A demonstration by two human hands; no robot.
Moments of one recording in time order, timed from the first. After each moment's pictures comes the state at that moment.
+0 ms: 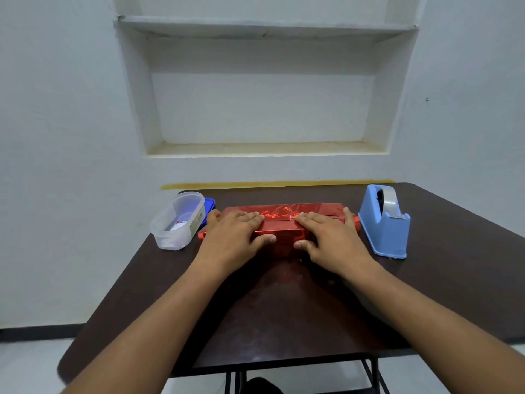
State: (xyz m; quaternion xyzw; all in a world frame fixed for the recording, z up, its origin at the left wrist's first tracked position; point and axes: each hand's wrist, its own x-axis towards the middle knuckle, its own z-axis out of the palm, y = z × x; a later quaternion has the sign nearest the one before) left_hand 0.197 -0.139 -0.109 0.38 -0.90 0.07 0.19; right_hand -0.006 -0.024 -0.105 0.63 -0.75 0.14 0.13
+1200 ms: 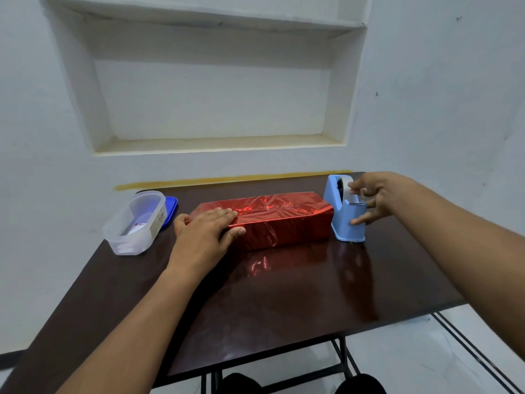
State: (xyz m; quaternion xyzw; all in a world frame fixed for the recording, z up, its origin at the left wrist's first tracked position) left_hand 0.189 -0.138 -0.127 0.36 -0.88 0.00 0.30; right_hand -0.115 0.021 -0.015 0.09 -0.77 0.53 -0.35
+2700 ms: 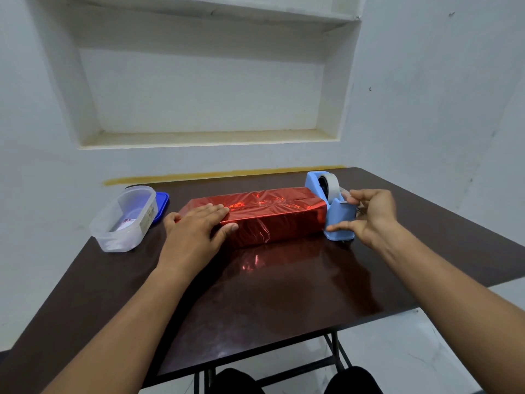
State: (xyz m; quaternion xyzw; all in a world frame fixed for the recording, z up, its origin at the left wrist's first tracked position) left_hand 0.192 -0.138 -0.131 0.36 -0.88 -0.01 0.32; right_hand -0.083 0.040 -0.072 0.10 -0.52 0.79 -0.32
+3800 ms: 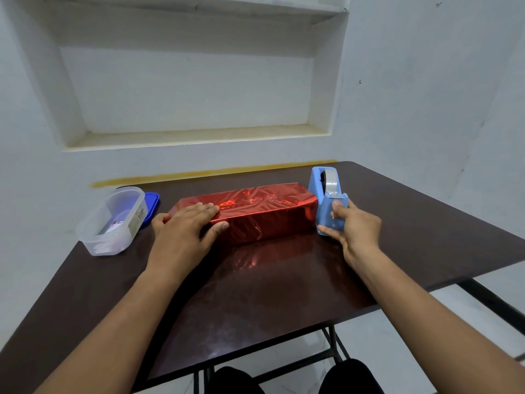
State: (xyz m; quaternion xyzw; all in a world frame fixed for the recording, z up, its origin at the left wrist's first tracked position) left_hand 0.193 -0.135 -0.128 0.35 -0.88 -0.01 0.31; right_hand -0.068 0.037 -0.119 0.09 -0.54 0.81 -0.19
